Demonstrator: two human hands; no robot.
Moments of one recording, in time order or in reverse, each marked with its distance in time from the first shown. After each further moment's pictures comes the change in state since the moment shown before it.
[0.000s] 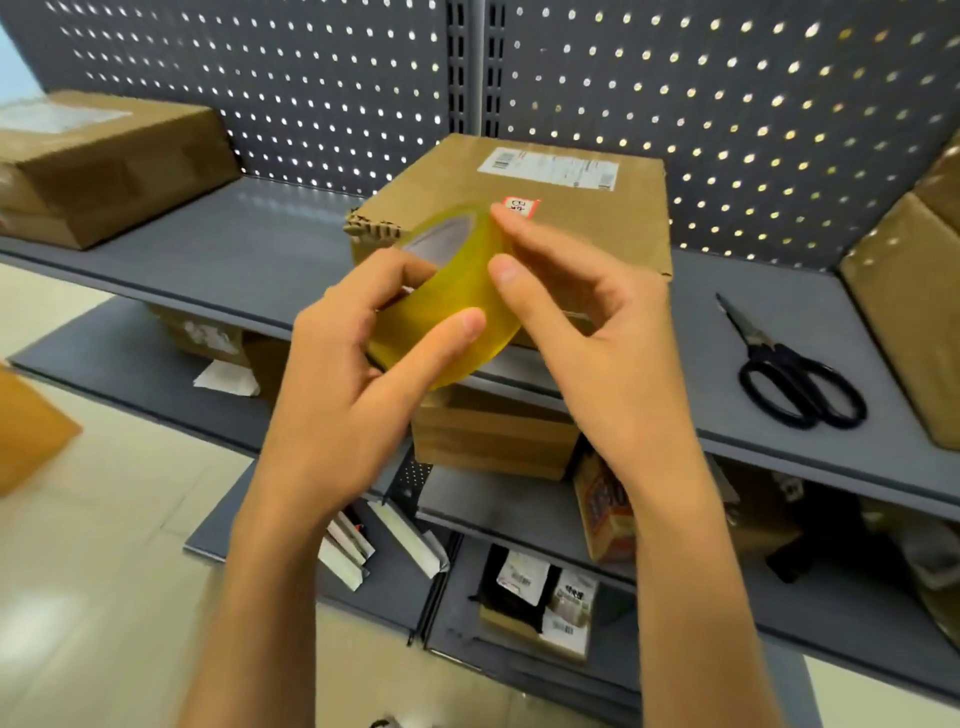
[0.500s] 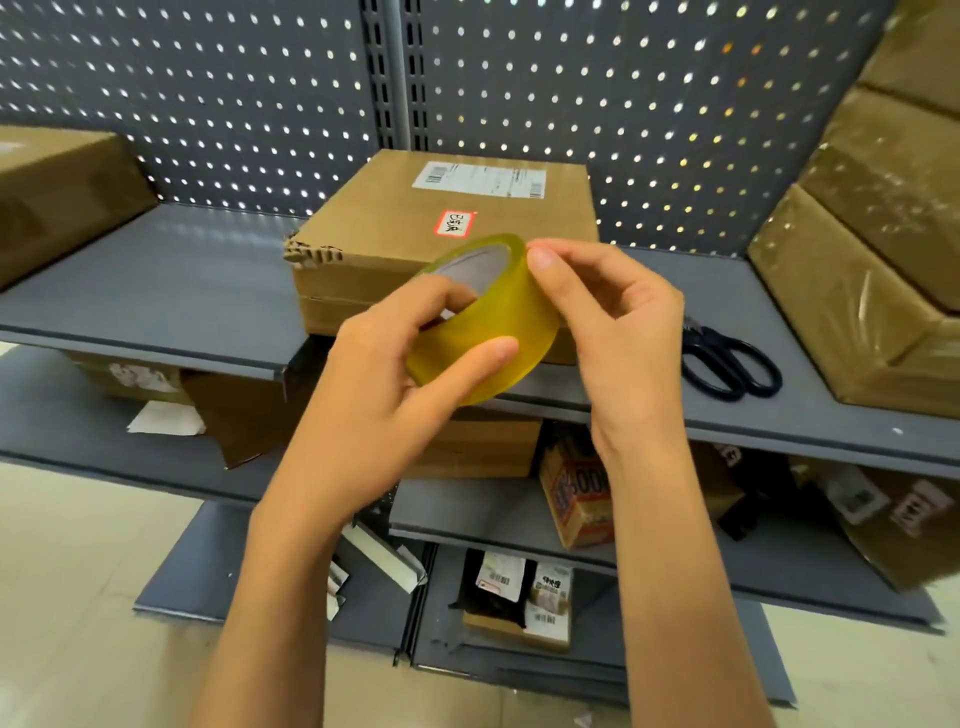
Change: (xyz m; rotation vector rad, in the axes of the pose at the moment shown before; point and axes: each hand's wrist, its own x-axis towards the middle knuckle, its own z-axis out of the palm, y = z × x) left_hand 0.015 0.005 0.017 -0.010 -0.213 0.085; right_hand 0.001 0.000 -0.019 0.161 0.345 0.119
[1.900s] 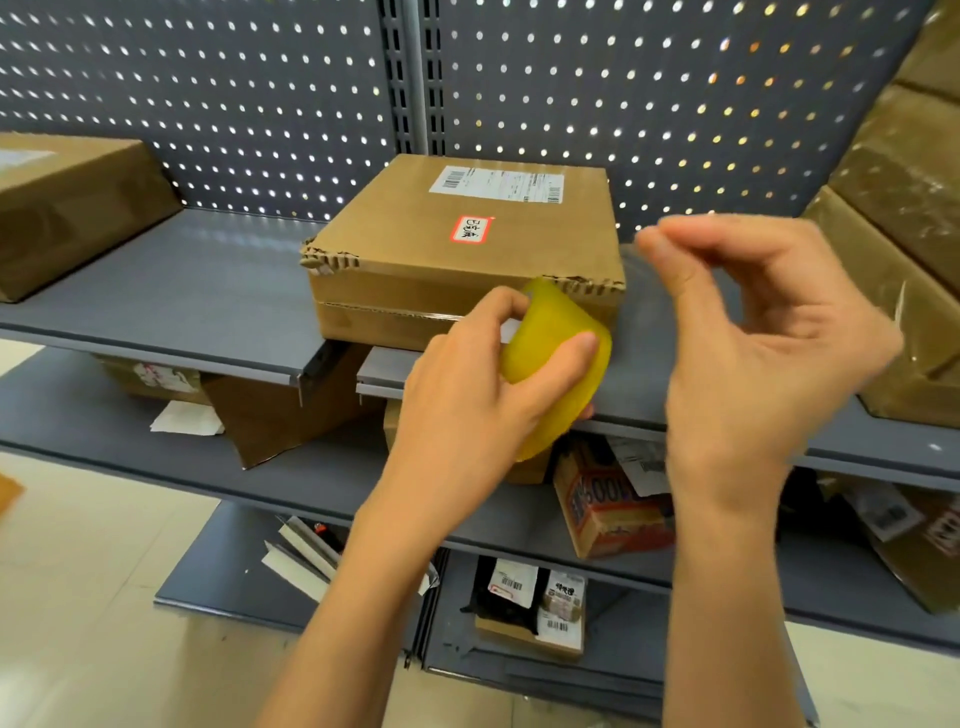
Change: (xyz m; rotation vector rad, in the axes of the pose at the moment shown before) left_hand 0.010 0.009 0.035 -0.242 -0.009 -0.354; right_hand -0.007 -0.017 -0.015 -0.316 0.282 -0.569
